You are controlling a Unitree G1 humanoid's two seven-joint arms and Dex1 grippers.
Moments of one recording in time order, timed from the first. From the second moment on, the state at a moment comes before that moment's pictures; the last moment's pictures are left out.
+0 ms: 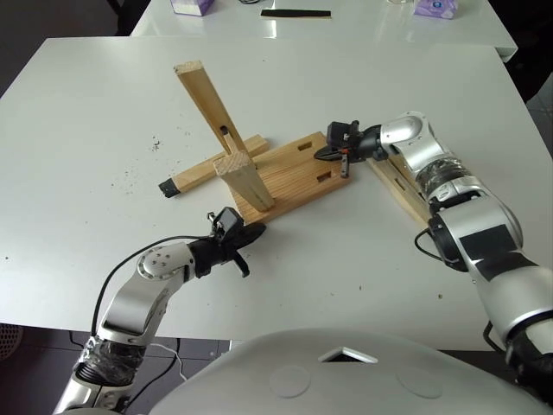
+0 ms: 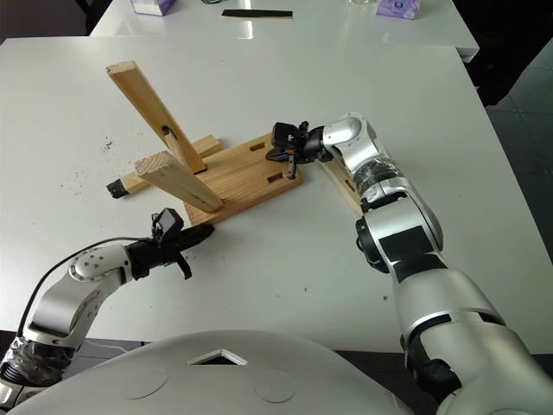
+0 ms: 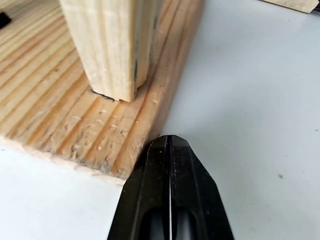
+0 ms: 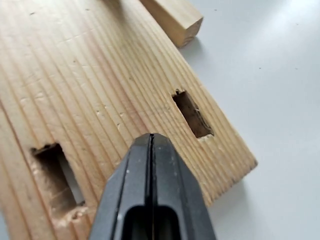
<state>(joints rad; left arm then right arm) 0.26 0.58 -0.12 -0.35 -0.31 0.45 -0.68 -0.91 -0.32 0.35 1.16 -0.17 -0.33 1.18</state>
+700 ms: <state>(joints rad) 0.02 0.42 -0.11 -0.22 -0.33 0.46 -0.61 -0.32 -0.54 0.33 0.11 0.15 0.25 1.35</state>
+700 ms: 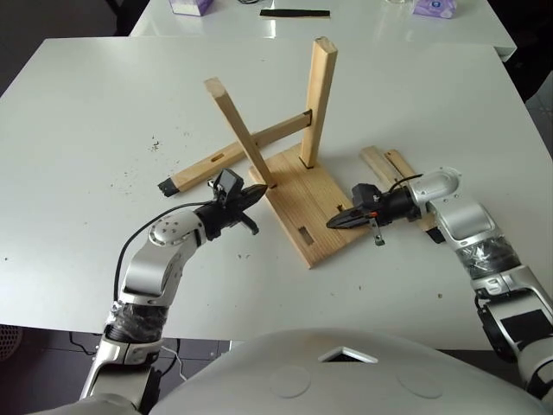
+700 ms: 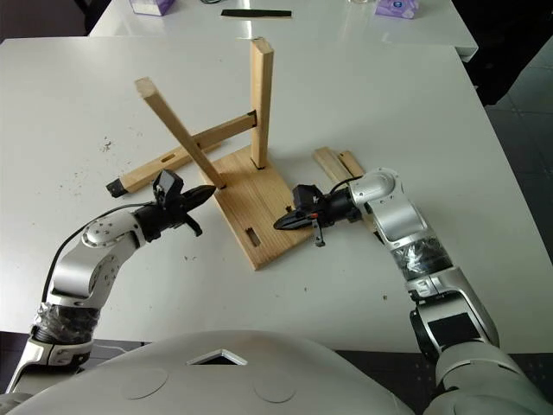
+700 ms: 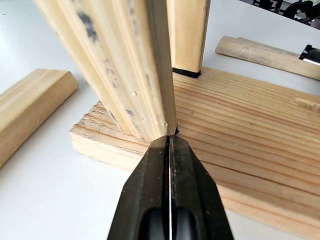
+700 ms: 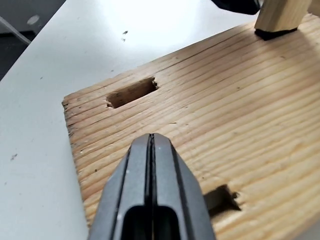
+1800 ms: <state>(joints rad) 0.05 0.43 -0.15 -0.19 -0.26 0.45 -0.61 -0.06 -0.62 0.27 -0.13 0.12 0.33 1.05</state>
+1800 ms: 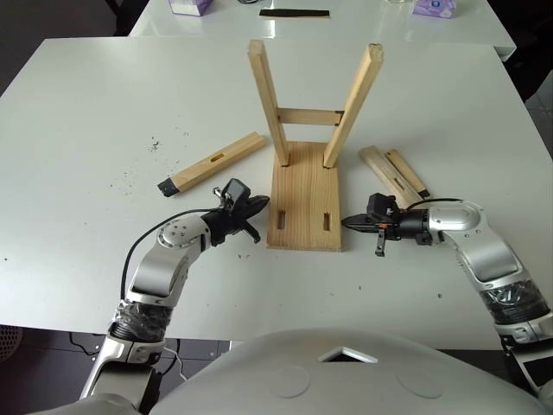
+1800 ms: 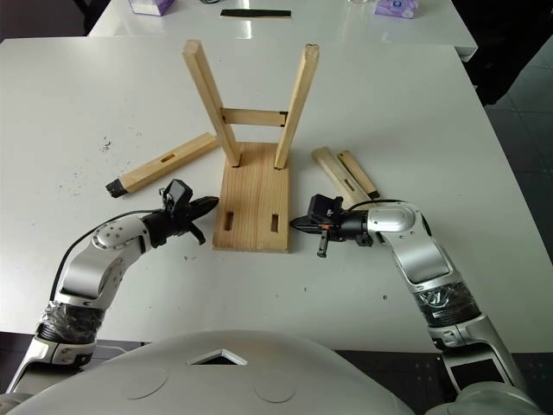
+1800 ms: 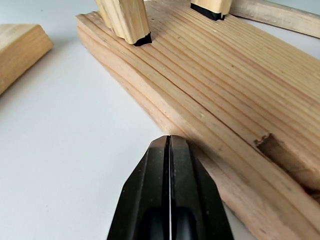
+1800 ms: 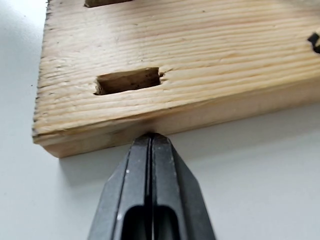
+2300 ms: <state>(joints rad) 0.12 0.40 -0.14 -0.25 -0.26 0.46 -0.58 -0.10 -0.59 0.27 -0.05 0.11 0.32 1.00</state>
